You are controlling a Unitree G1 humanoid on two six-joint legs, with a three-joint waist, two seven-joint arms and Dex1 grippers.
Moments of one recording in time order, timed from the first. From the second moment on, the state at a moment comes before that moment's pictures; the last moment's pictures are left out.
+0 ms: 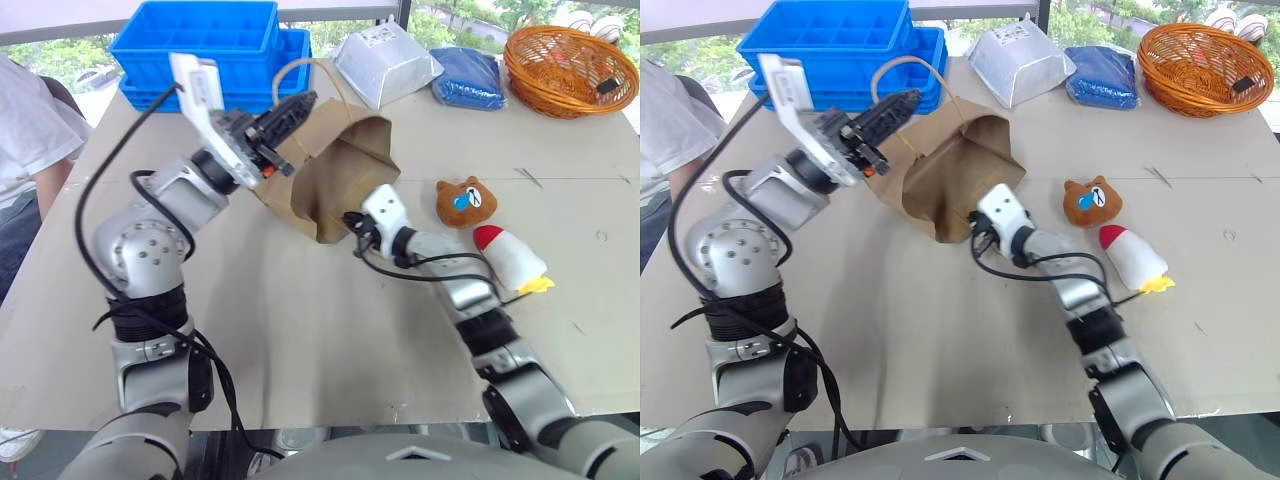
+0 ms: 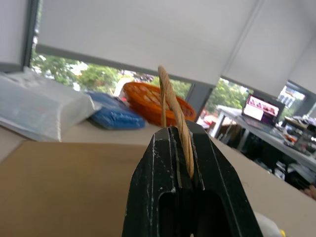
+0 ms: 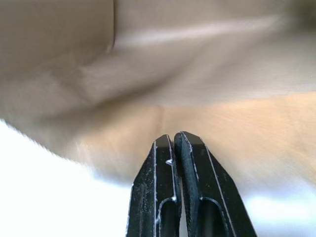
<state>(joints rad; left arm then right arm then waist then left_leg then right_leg) -0.60 0.43 0.20 -0.24 -0.90 0.76 -0.48 -0.46 -0.17 0.22 -0.07 0.12 0.46 0.59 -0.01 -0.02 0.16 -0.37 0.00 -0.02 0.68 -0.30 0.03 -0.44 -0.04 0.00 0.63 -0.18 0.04</state>
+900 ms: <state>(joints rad) -0.69 0.40 0.09 -0.22 -0.74 0.65 -0.57 -0.36 -0.41 -0.20 -0.73 0.55 1.03 0.54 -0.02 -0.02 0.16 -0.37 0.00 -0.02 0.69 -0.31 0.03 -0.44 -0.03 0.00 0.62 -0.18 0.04</state>
